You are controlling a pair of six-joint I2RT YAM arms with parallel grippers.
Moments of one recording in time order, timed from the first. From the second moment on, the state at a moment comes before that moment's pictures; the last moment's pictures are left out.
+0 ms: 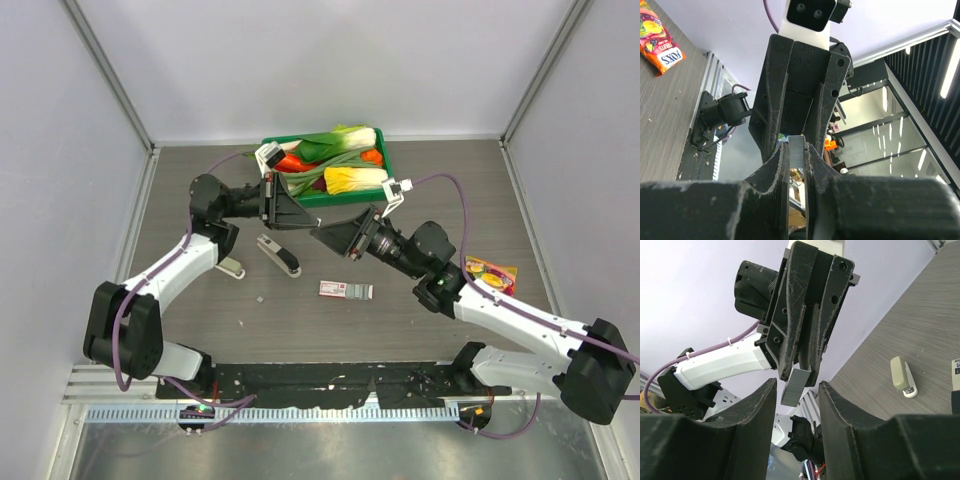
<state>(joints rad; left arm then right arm) -0.35 1.41 0.92 0.90 1.25 -1.58 0.82 1.08 0.71 0.58 -0.22 0.93</state>
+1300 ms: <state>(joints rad) -0.38 1.40 1.37 -0.59 0.65 -0.26 0.83 1.24 0.85 -0.27 0.14 0.85</state>
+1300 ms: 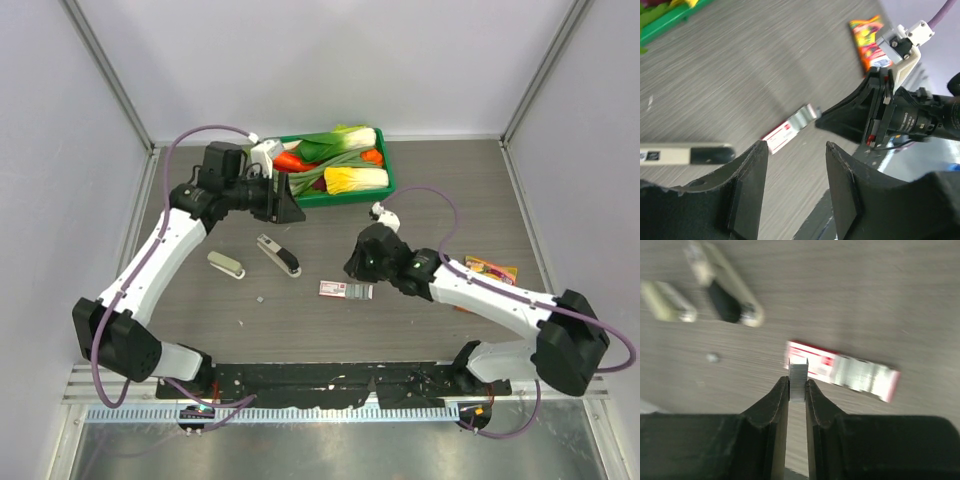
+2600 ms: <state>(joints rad) -0.51 1.33 1.16 -0.75 0.39 0.00 0.99 1.54 0.85 -0.54 0.55 1.00</state>
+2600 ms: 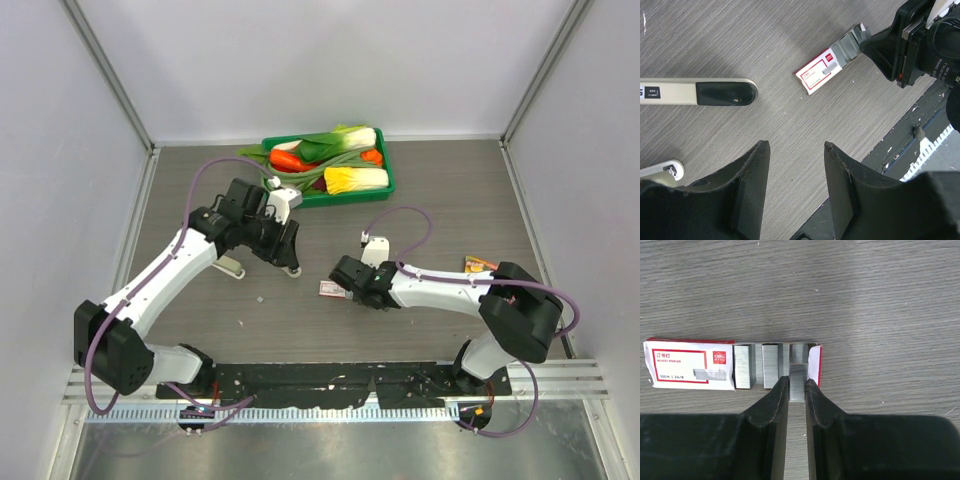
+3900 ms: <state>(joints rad) -0.51 1.32 1.15 -0.75 0.39 0.00 0.99 1.57 0.87 -0.53 0.53 1.00</state>
